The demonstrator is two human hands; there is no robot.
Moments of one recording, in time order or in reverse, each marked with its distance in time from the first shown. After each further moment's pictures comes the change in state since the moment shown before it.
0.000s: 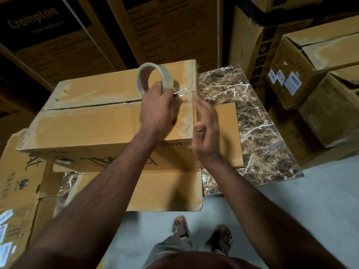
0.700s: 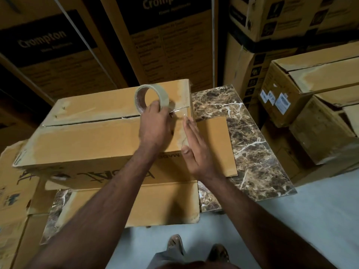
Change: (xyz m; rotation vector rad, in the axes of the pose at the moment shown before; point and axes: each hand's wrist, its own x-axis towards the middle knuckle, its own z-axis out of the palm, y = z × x) left_hand -0.001 -0.002 0.000 -0.009 -0.062 -0.073; right_hand -0.010 0.005 -0.009 -0.040 -0.418 0.077
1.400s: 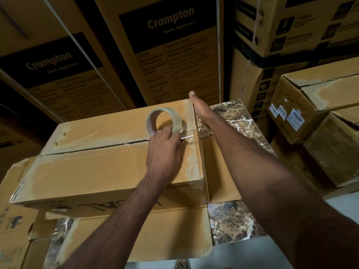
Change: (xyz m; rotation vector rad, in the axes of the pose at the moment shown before) left_hand 0.007 0.000 0.011 -0.018 -0.041 0.025; right_hand 0.218 0.076 -0.018 0.310 -0.213 0.816
